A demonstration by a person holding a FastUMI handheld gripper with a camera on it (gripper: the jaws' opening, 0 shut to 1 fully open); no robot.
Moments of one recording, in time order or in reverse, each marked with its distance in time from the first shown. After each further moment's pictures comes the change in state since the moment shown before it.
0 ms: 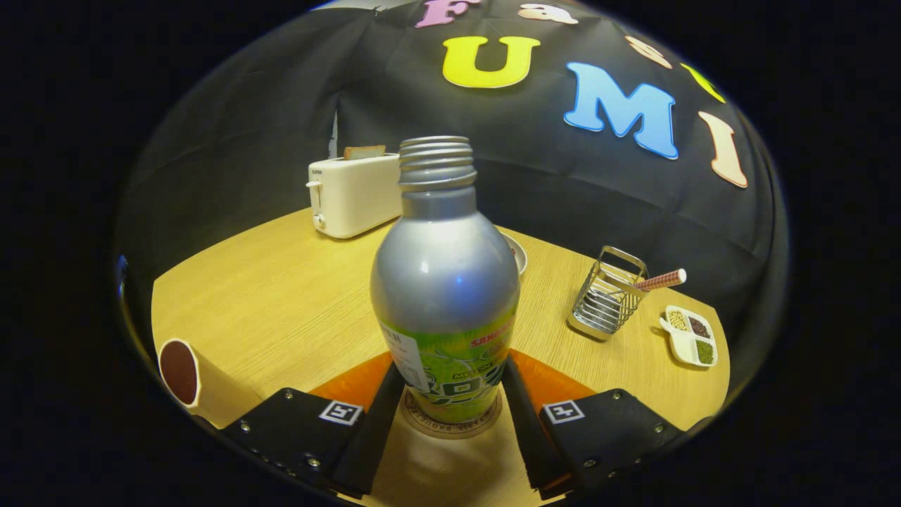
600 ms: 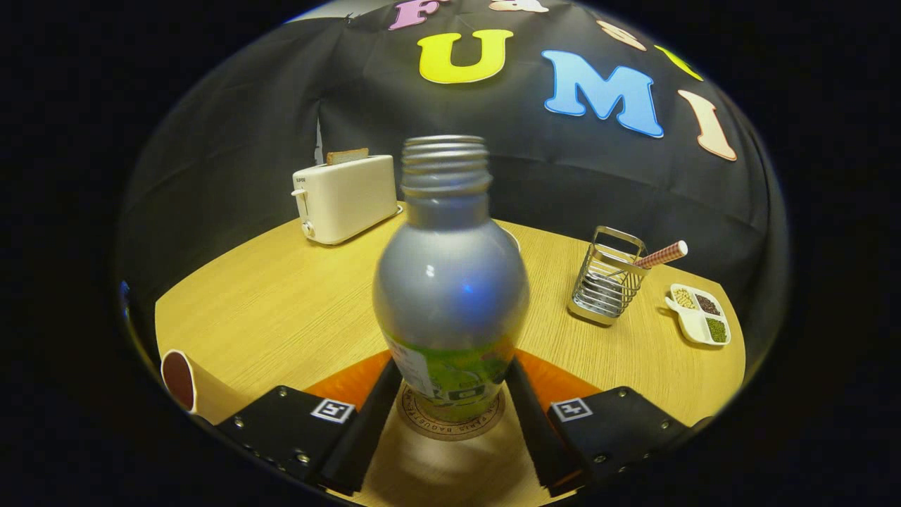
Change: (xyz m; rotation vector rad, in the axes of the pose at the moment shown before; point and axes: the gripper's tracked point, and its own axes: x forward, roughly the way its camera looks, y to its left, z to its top) arm 0.001 -0.005 -0.008 0.081 0.009 -0.003
